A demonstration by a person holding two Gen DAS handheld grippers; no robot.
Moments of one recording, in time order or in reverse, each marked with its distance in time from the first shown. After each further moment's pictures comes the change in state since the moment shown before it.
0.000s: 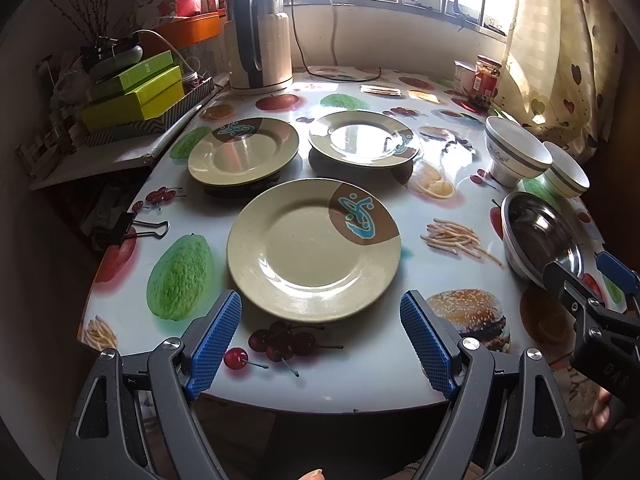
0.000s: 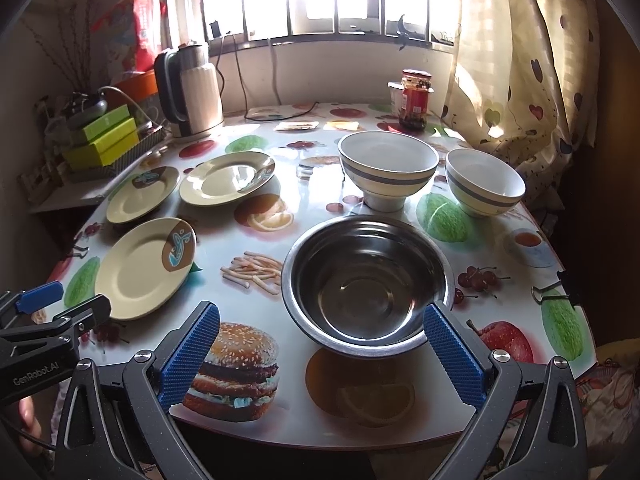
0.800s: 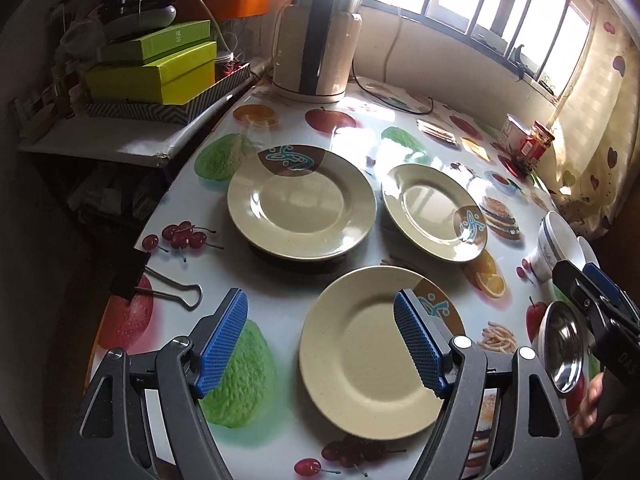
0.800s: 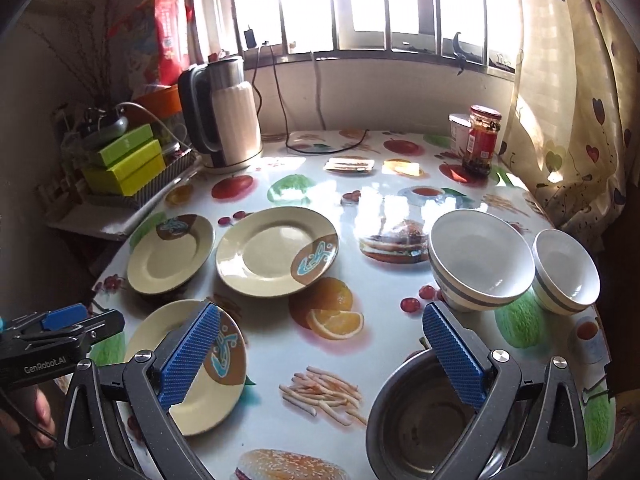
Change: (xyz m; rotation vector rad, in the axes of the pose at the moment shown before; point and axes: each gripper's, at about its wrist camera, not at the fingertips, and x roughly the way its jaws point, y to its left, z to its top) left arm 0.049 0.101 0.085 -0.196 0.043 -0.064; right arm 0.059 0.057 0.103 -0.045 -0.014 0.123
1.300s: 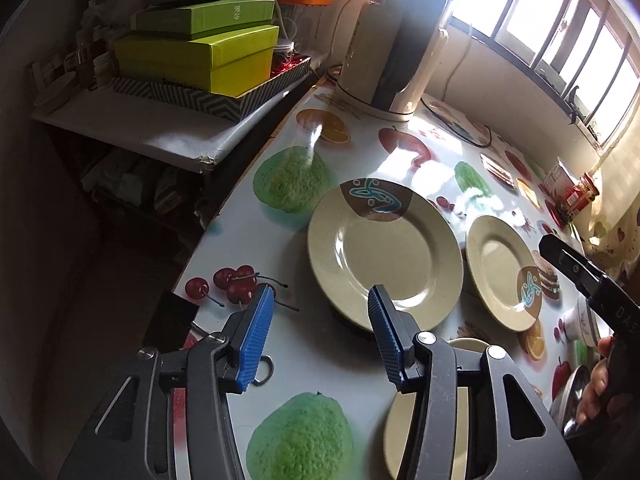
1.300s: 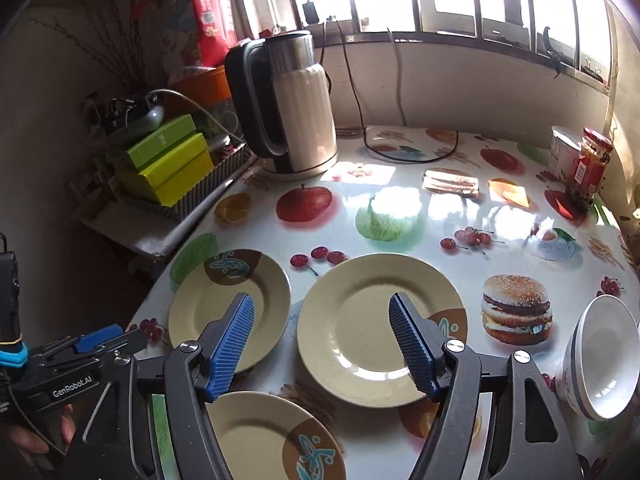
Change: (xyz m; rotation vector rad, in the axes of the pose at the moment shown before) left arm 0.043 0.069 0.045 -0.131 0.027 0.029; right arm 0.098 0.070 0.073 -0.048 0.092 0.196
